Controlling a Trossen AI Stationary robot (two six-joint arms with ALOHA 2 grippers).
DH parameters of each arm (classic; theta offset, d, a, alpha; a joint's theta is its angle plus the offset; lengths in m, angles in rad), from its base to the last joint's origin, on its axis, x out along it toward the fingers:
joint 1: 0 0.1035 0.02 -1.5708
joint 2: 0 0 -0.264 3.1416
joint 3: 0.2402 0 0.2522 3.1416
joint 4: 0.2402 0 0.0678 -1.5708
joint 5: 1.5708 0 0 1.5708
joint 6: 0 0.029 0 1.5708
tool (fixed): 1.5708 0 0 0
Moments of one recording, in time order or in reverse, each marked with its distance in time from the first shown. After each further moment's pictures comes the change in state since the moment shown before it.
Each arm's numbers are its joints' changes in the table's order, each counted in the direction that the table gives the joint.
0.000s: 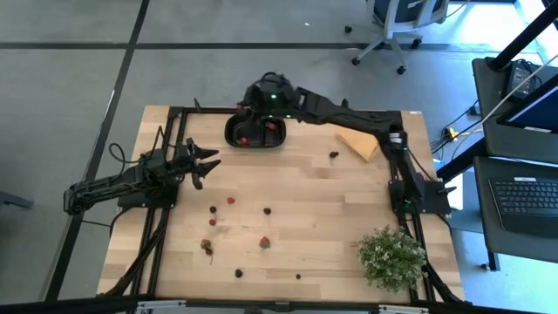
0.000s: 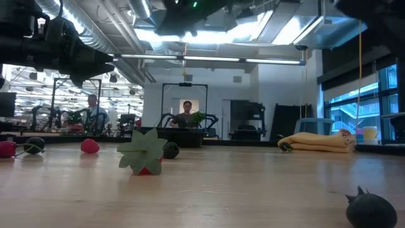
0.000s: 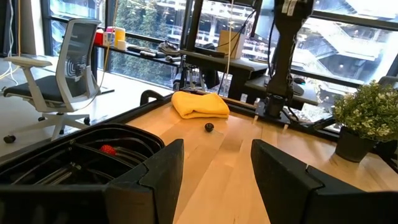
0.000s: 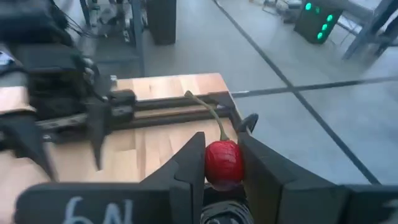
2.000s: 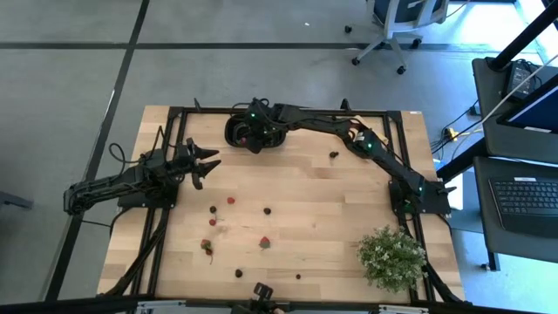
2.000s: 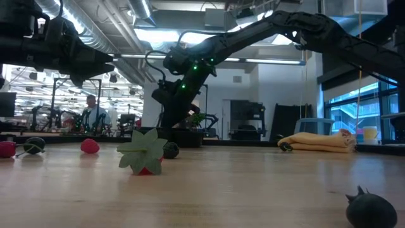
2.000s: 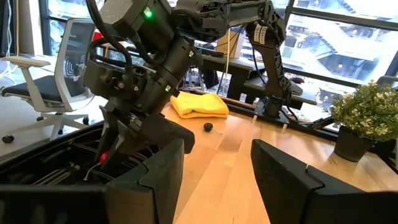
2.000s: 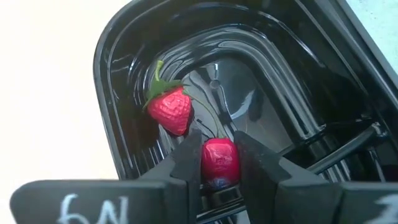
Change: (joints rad) left arm -0.001 0.000 0.000 0.000 0.004 0.000; right arm -0.086 0.369 0.075 0.252 -0.016 0.155
